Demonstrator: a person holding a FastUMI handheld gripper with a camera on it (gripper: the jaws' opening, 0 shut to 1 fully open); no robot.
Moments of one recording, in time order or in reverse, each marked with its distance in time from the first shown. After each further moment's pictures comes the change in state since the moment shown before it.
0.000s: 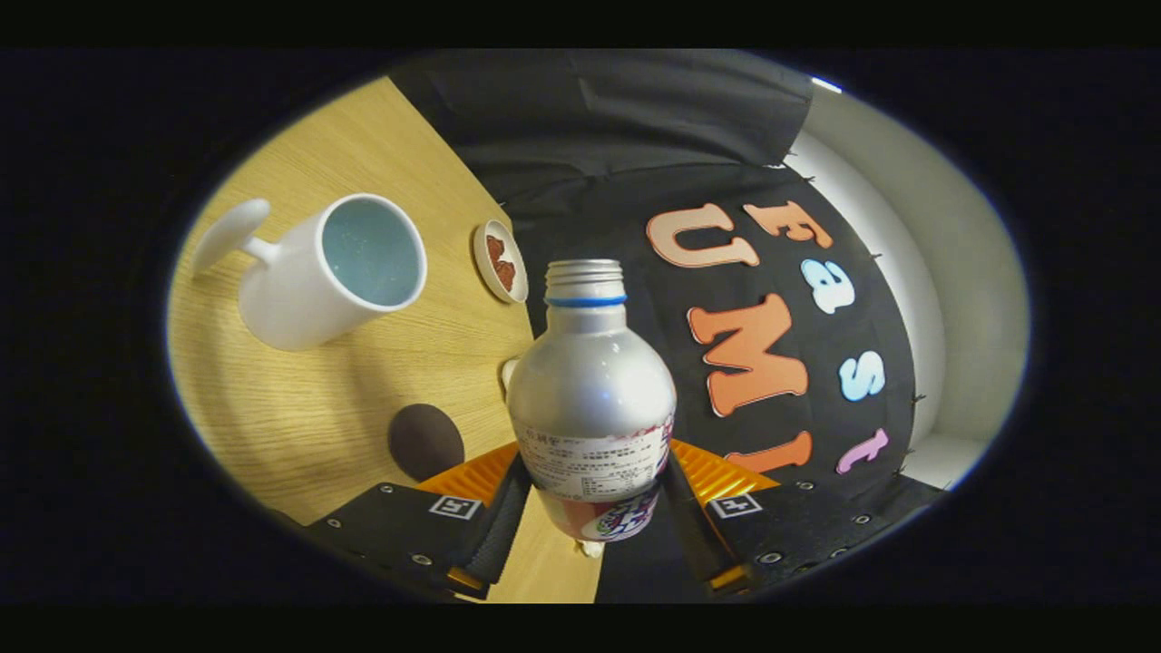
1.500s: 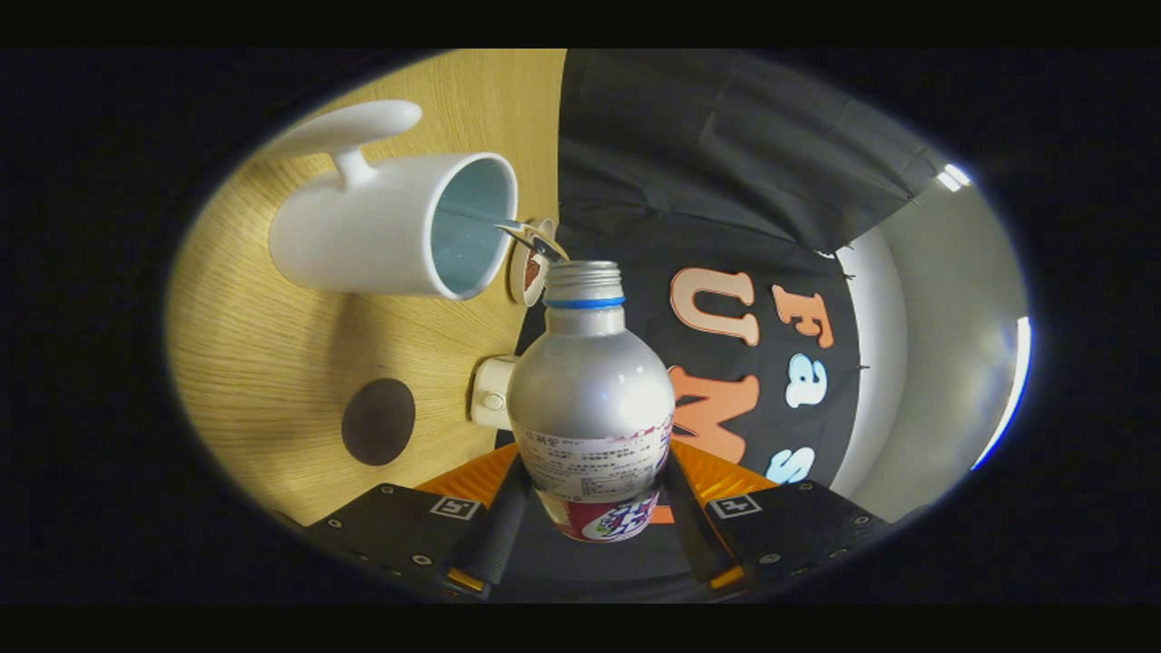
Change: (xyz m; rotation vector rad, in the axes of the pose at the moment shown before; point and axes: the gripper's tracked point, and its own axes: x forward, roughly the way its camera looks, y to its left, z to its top) arm 0.009 -0.005 0.031 -0.410 -0.105 -0.088
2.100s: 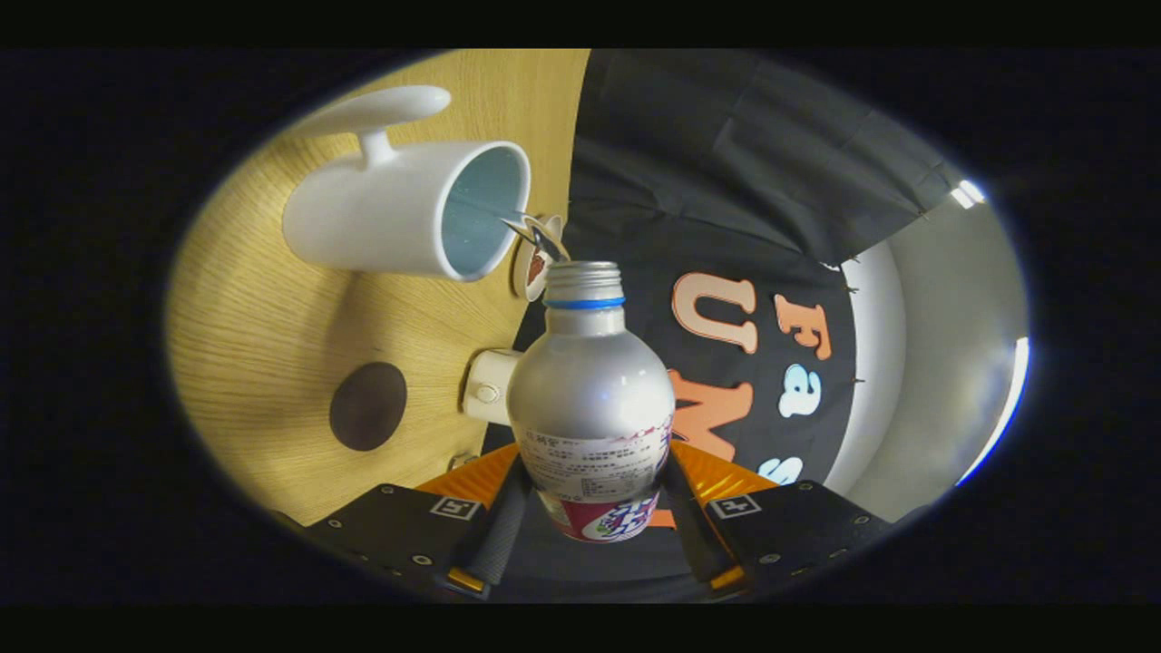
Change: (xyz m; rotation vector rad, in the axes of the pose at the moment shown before) arm -0.001 -0.002 -0.001 -0.065 -0.007 -0.002
